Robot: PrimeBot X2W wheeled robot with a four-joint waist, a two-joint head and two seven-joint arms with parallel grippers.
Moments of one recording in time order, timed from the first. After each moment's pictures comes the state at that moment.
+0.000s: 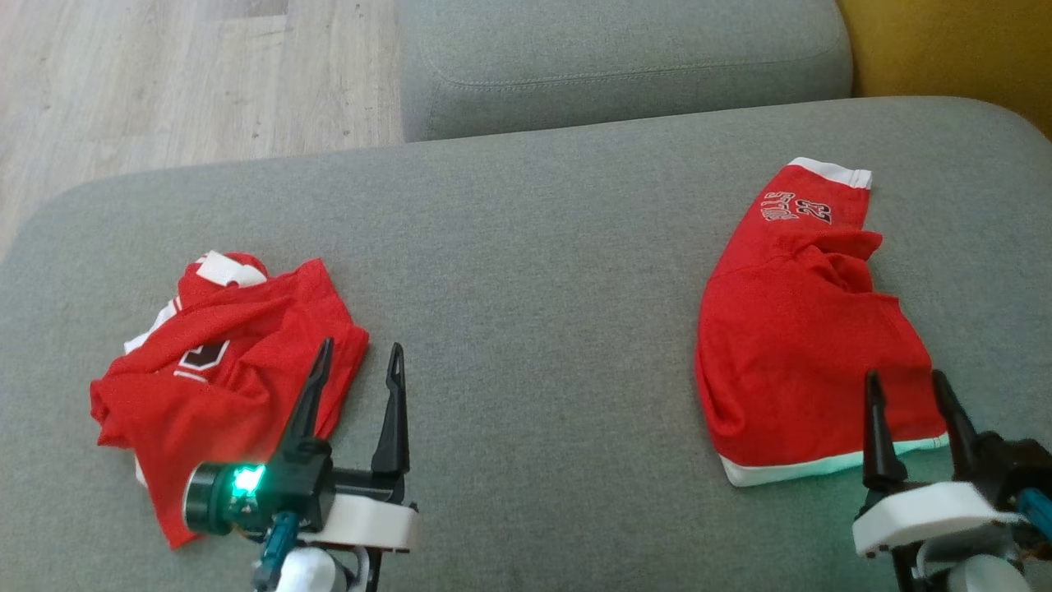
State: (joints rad) left arm -0.11 0.19 -0.47 0.19 -0.27 0.25 -0.25; right arm 0.02 -0.04 -0.15 0.27 0.04 0.13 -0.17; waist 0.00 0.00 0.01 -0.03
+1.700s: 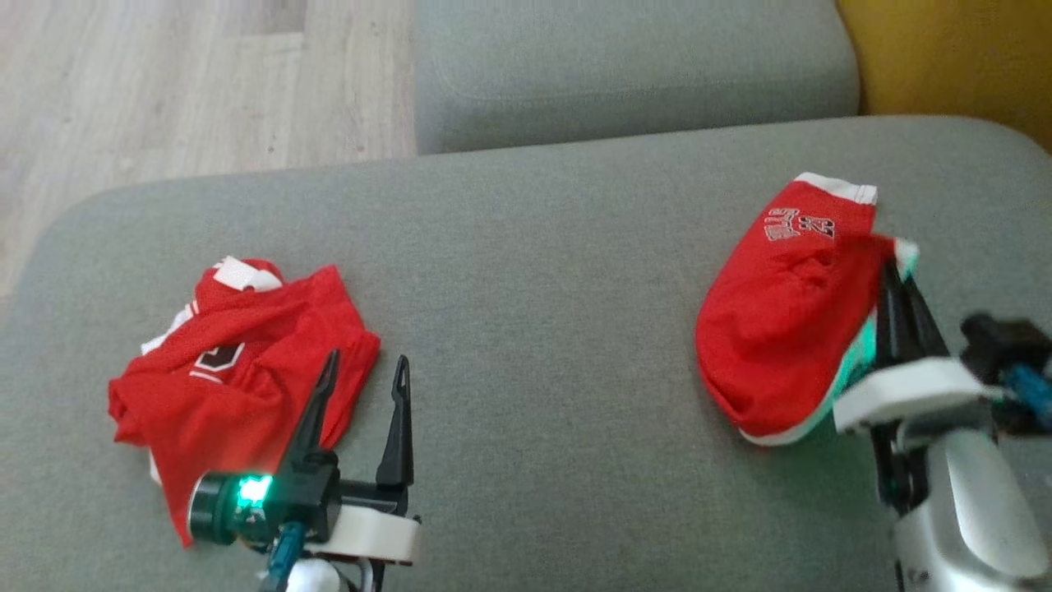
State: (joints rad) left arm -0.10 0.20 -0.48 0.18 -0.27 0.25 -0.25; right arm -0.27 -0.05 -0.12 0.45 0.09 0.13 -0.19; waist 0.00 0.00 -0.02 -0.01
